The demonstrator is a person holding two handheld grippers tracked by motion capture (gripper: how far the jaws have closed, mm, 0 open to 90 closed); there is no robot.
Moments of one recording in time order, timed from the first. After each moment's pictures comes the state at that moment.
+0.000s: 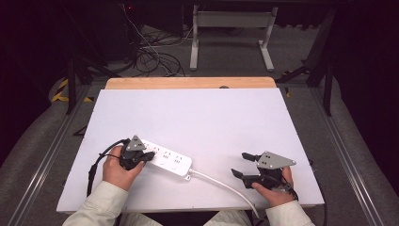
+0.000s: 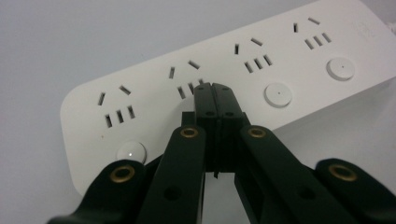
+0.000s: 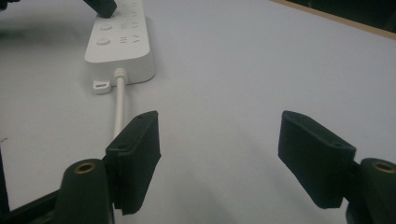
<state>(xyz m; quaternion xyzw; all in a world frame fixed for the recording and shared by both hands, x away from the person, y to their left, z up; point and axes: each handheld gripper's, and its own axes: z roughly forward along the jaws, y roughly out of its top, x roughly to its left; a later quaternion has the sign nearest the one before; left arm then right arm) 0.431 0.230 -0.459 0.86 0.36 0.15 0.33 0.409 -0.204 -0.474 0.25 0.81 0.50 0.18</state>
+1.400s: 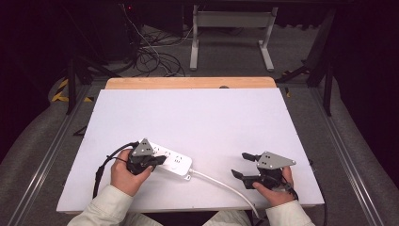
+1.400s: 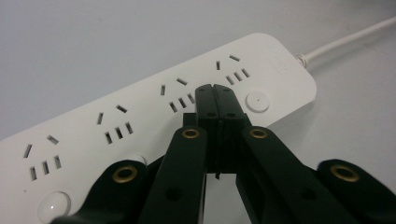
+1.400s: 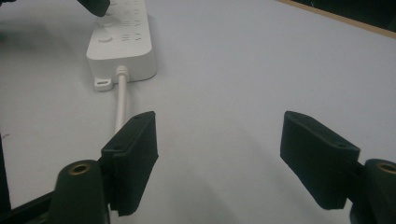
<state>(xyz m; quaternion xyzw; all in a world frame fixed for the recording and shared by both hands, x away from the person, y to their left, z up) 0.418 0.203 -0.451 0.87 0.31 0.13 0.37 0.409 -0.205 -0.475 0.25 0.81 0.49 0.18</state>
